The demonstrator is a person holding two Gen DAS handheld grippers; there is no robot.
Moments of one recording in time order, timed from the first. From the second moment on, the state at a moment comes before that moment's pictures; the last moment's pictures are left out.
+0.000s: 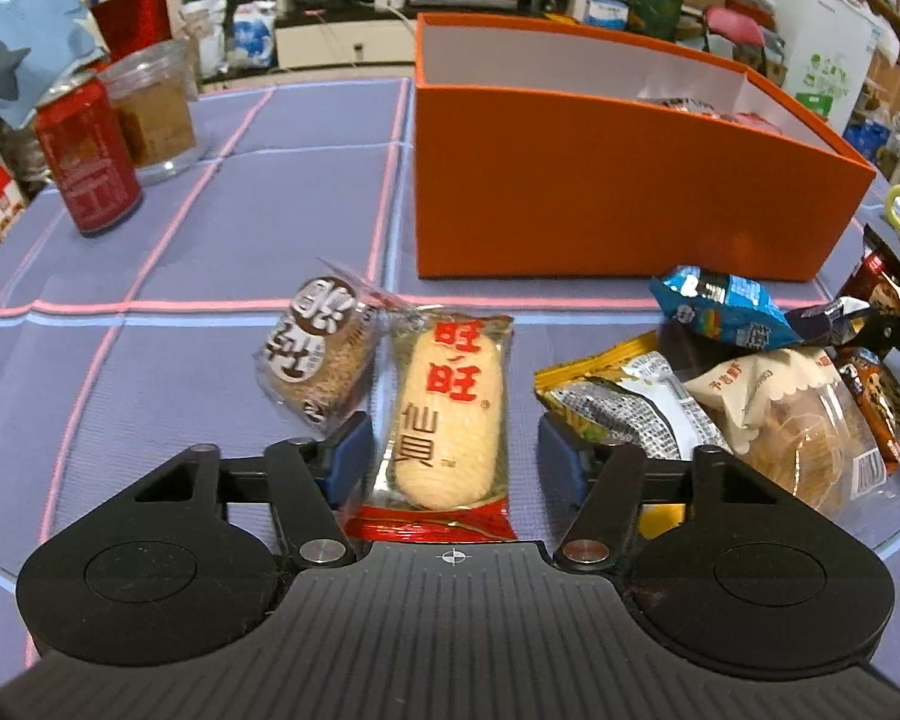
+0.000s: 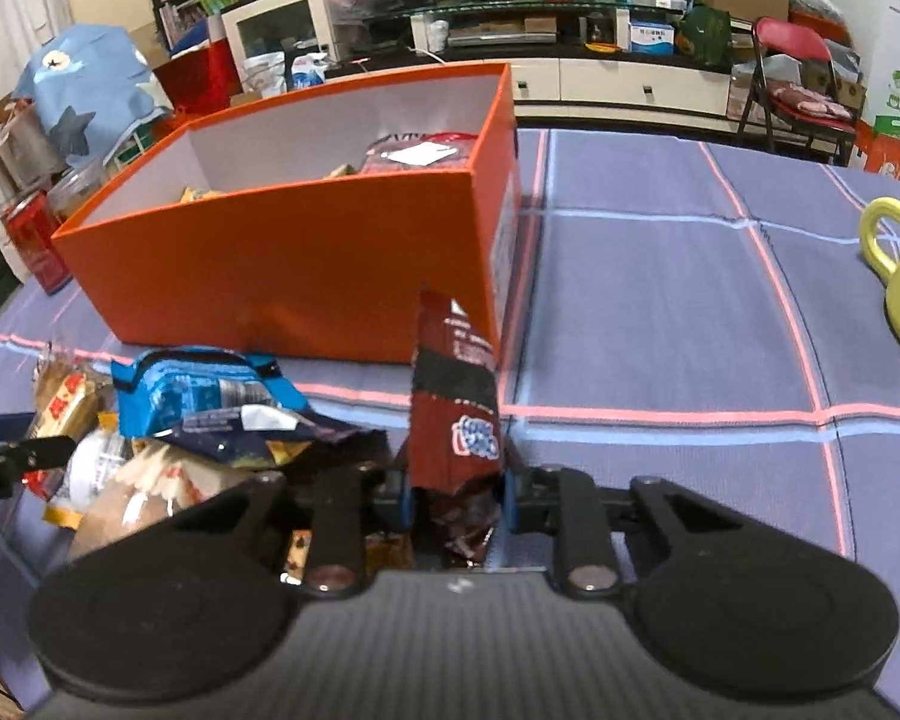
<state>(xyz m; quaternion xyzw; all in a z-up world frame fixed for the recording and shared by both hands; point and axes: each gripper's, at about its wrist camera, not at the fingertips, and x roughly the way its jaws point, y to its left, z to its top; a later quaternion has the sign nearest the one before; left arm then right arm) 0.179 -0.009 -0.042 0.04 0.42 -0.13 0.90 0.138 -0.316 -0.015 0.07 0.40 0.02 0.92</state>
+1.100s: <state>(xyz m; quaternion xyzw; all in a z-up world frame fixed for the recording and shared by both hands) 0.157 -0.012 0.005 0.04 0.33 -0.08 0.94 0.096 -0.280 0.045 0.02 0.28 0.04 0.96</state>
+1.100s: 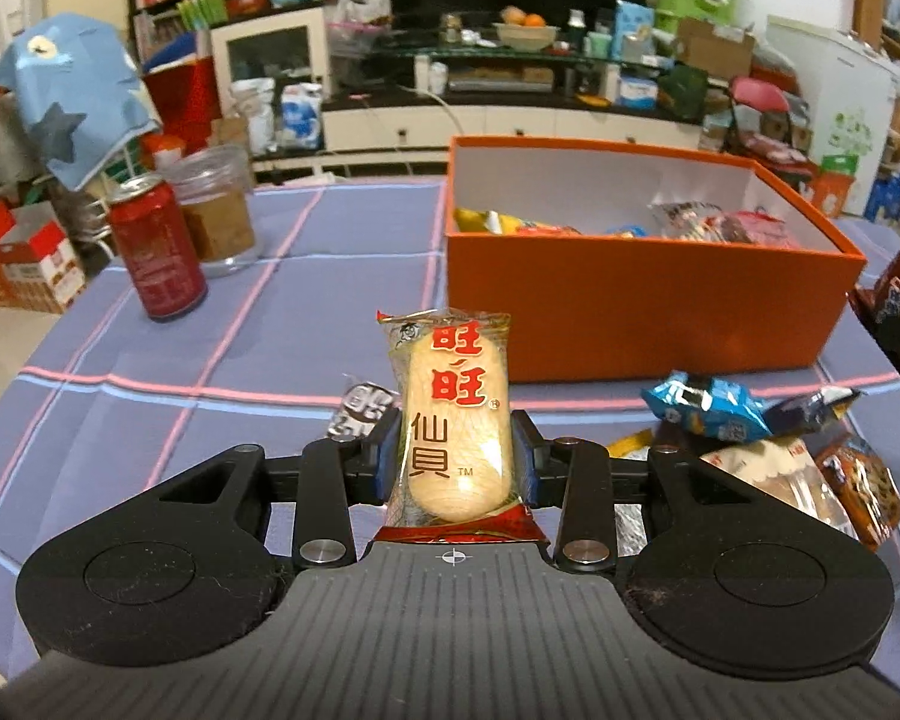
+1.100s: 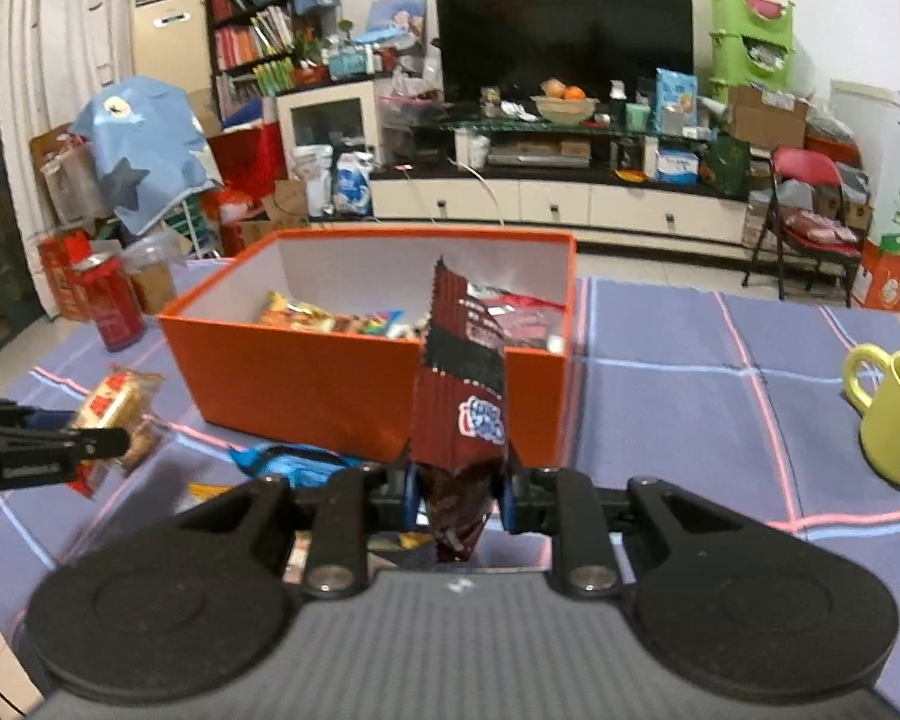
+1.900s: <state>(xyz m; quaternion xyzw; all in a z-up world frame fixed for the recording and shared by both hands) 0.155 -0.020 0.011 0.06 0.32 -0.08 0.94 0.093 -0.264 0.054 0.02 0.27 0.05 0.96</state>
